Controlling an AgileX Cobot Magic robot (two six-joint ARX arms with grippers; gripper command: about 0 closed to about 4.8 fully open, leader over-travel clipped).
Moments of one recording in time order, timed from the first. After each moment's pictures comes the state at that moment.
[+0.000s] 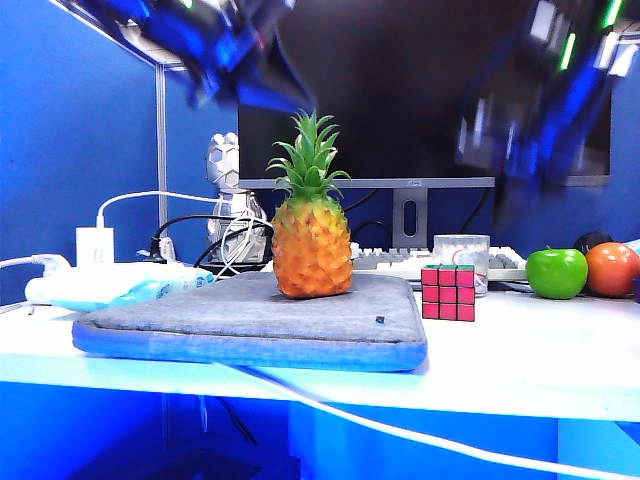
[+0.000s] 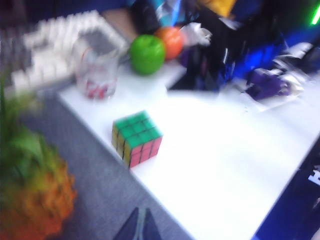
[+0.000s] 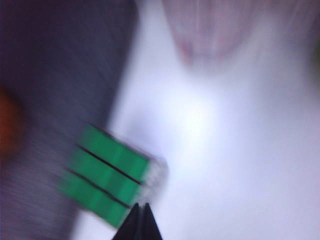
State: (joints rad) left arm -0.50 1.52 1.15 -0.01 0.49 0.06; right arm 0.12 1.76 1.43 -0.48 -0.18 0.10
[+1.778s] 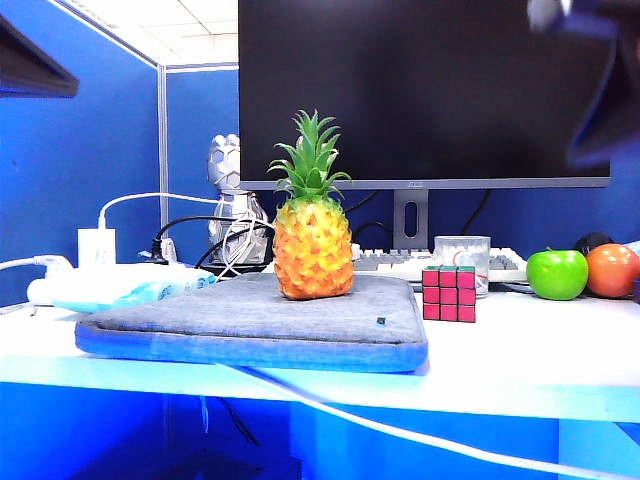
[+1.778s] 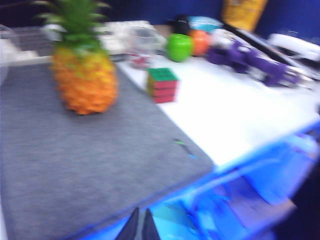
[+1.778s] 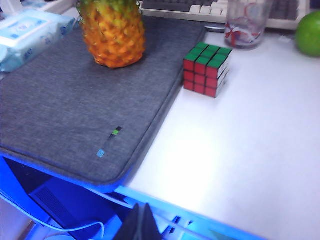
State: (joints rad) left arm -0.52 0.42 0.30 -0.07 0.23 -0.04; right arm 1.23 0.64 0.34 -0.22 0.91 0.52
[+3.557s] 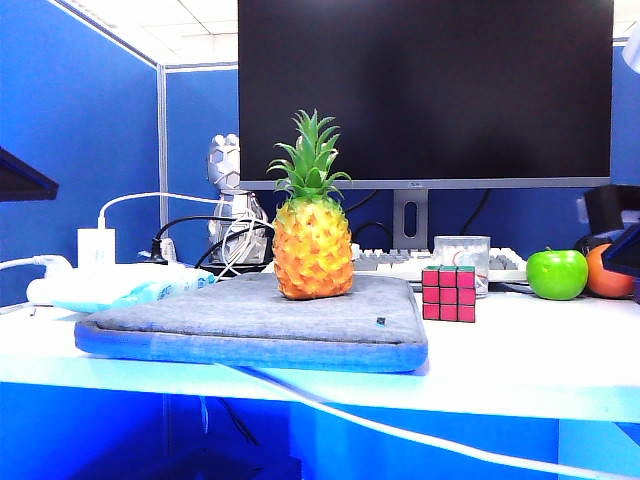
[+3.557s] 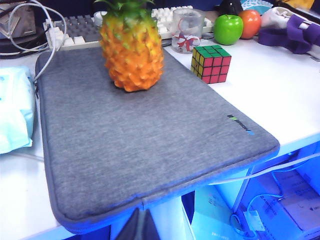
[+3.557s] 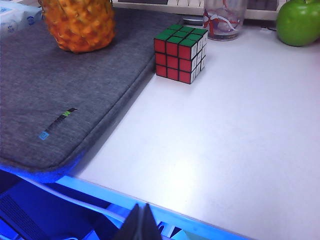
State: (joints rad) left arm -0.52 0.42 0.08 0.15 0.09 0.03; right arm 1.05 0.63 0.01 0.27 0.81 0.32
